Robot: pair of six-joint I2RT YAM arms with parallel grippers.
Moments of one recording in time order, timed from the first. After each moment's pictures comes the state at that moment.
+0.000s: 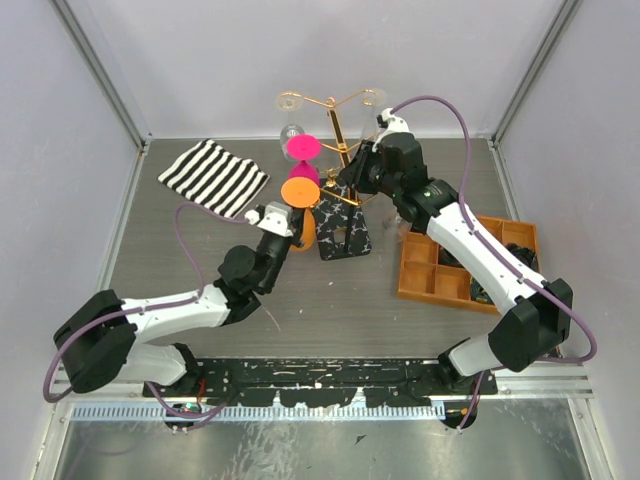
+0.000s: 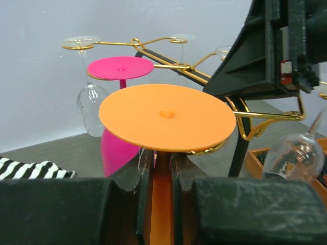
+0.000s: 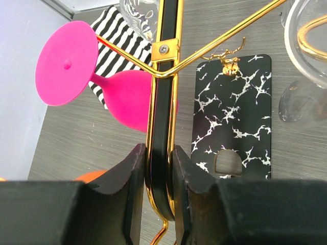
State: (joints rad) left arm -0.96 1.33 0.61 1.07 -0.55 0.17; right arm 0.50 1.44 1.36 -0.31 0.01 0.54
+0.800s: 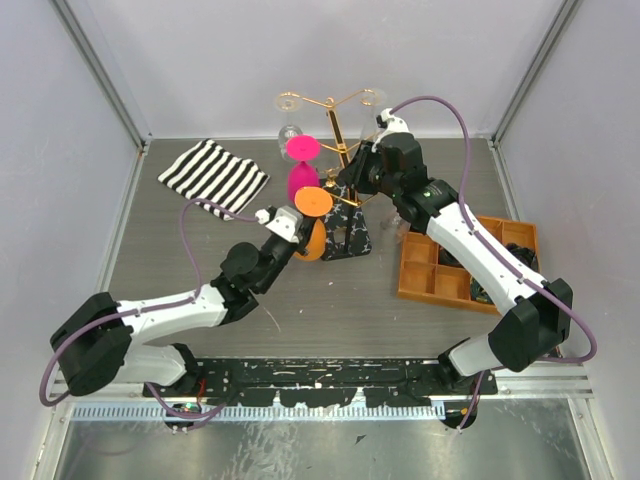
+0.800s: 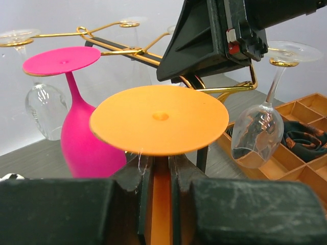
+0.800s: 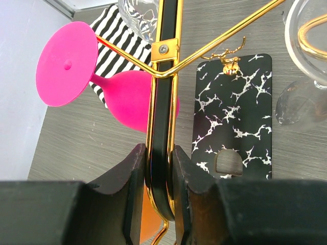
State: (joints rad) left arm -0.95 1.28 0.60 0.92 -0.32 0.12; right arm 0.50 1.44 1.36 -0.31 0.01 0.54
